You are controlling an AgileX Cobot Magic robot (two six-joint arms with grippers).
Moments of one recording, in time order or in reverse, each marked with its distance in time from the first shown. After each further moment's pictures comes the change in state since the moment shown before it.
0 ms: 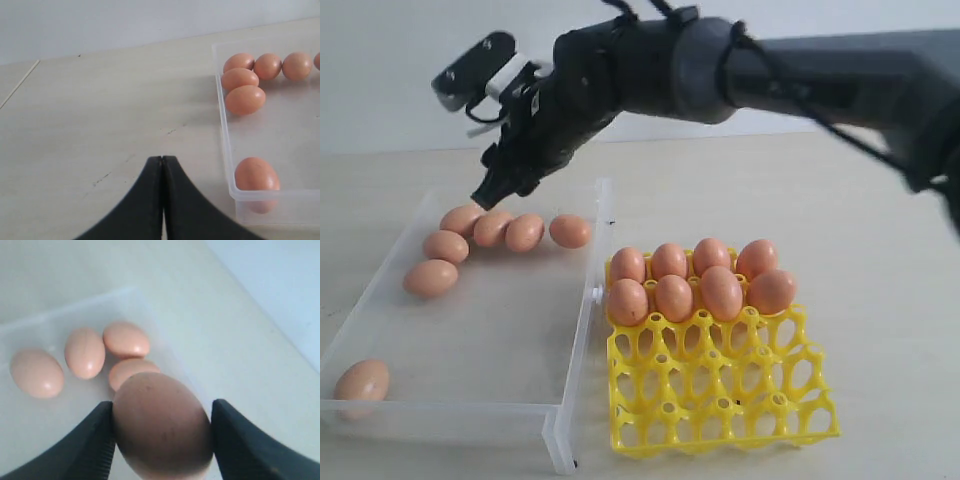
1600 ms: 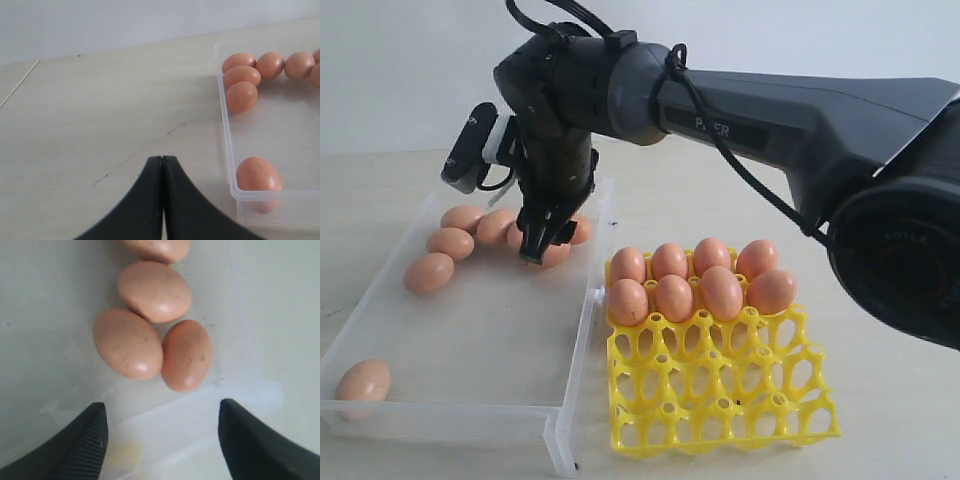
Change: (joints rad) left arm 0.000 0.000 0.000 0.000 0.000 0.000; right arm 0.064 0.187 -0.286 -0.299 0.550 -0.072
